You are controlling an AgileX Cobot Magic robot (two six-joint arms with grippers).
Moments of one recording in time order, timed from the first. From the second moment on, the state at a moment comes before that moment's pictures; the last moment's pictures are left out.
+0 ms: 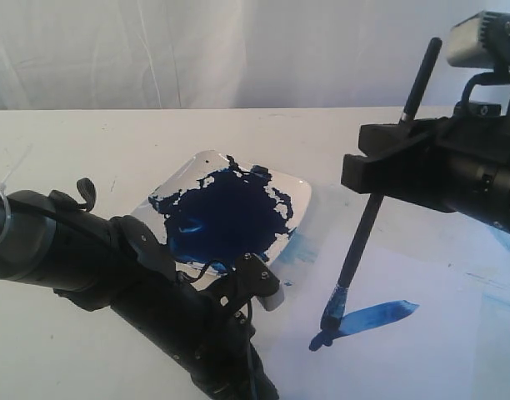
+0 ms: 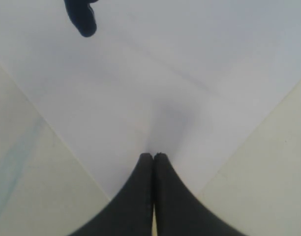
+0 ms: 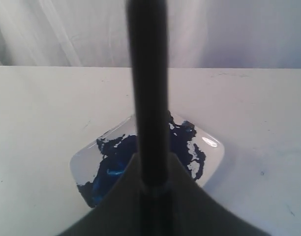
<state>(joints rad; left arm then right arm) -0.82 1.85 -0.86 -1.18 0.59 1.29 0.81 0.97 -0.61 1.72 -0.17 -1.44</state>
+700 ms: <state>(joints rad) -0.82 1.85 -0.86 -1.18 0.59 1.29 0.81 1.14 -0.61 1.43 -0.34 -1.00</state>
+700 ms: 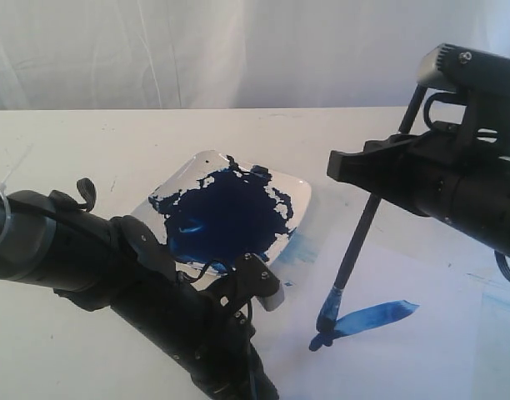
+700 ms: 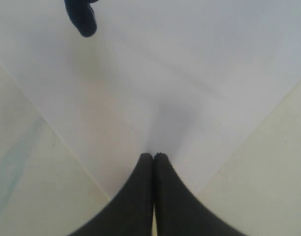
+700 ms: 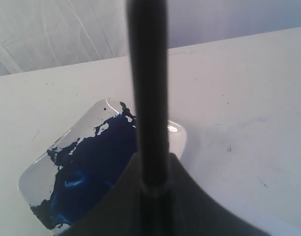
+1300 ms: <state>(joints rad) -0.82 1.85 -0.86 -1.18 0.59 1.29 0.81 1.18 -0.61 1.42 -0.34 -0.99</state>
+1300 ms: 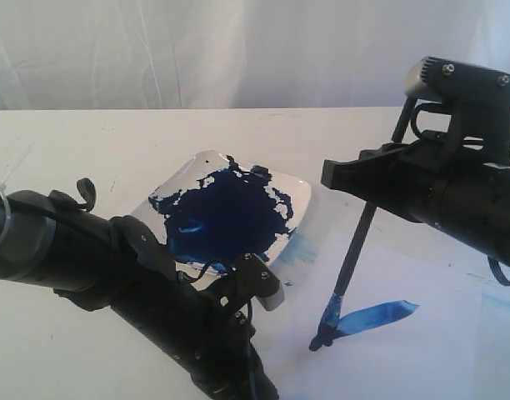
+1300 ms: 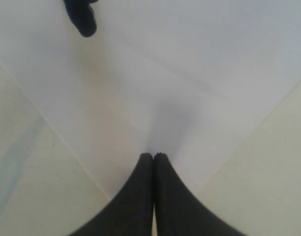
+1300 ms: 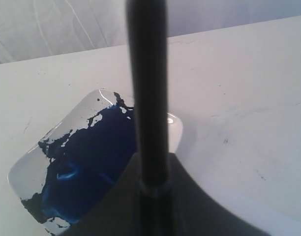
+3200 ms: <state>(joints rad) -0.82 1.85 -0.86 -1.18 0.59 1.28 0.81 1.15 -0.61 1.28 -0.21 -1.01</state>
